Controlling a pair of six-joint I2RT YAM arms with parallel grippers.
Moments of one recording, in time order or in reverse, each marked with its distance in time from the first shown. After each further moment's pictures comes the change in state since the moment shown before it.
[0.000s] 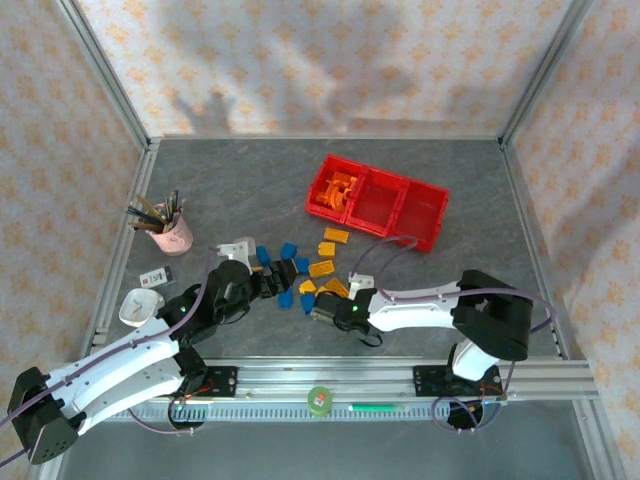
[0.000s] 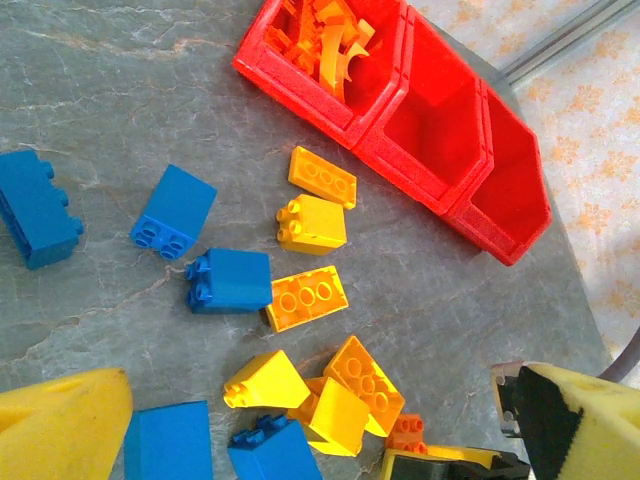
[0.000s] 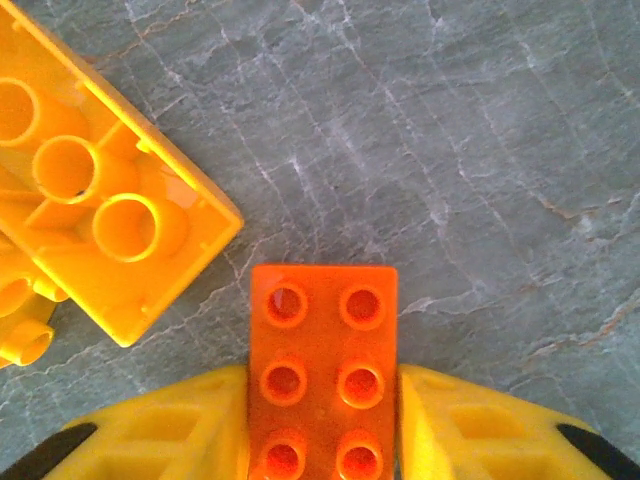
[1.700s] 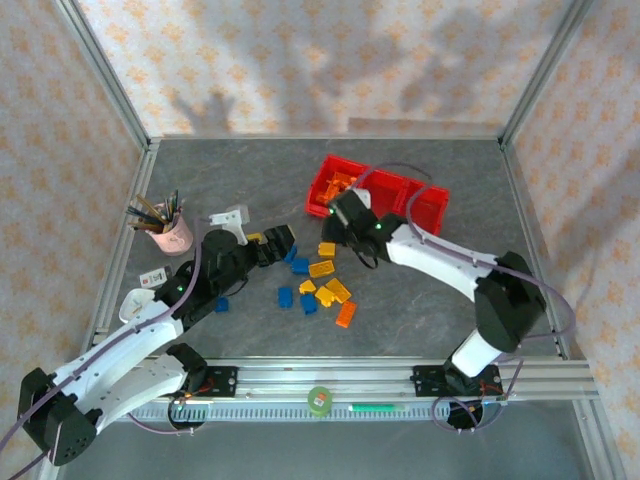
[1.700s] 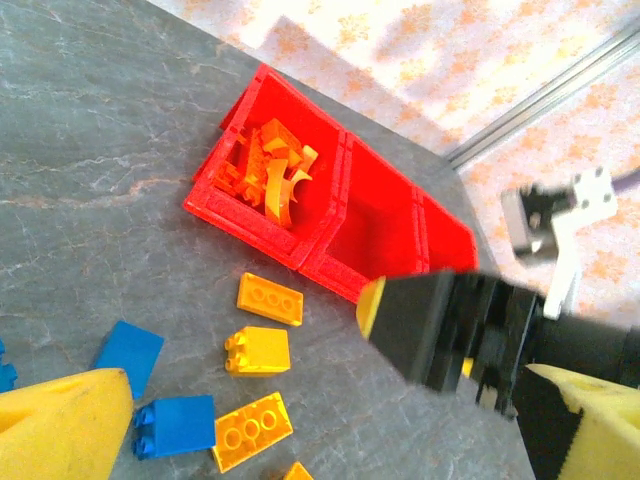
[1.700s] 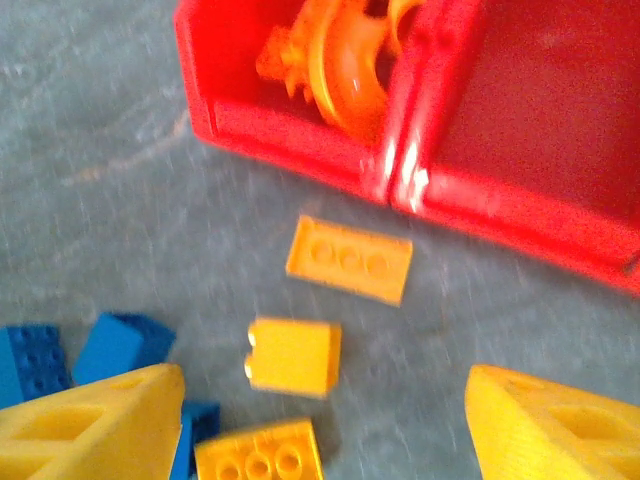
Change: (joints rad) left arm 0.179 0.093 0.149 0.100 0.121 0.103; right arm -0.423 -0.027 0.347 0.107 -0.154 -0.573
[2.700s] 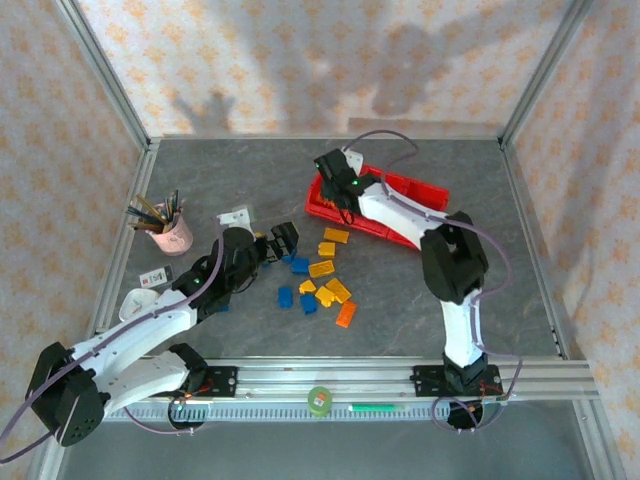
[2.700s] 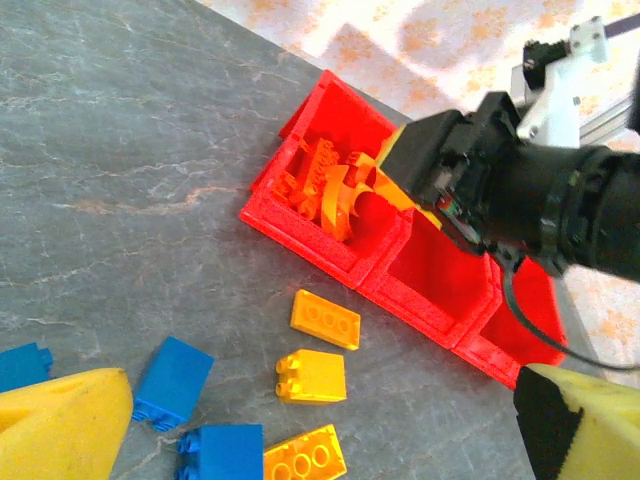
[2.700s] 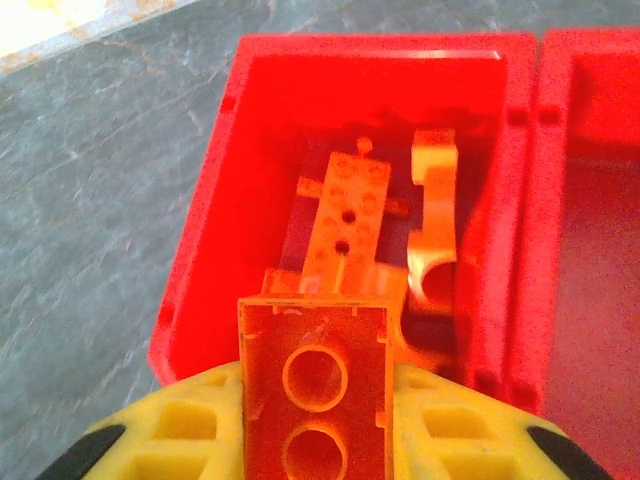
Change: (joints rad) left arm -0.019 0.156 -0.001 0.085 -0.138 -0.004; right arm -0.161 0.494 0.553 0.019 0.065 0.018
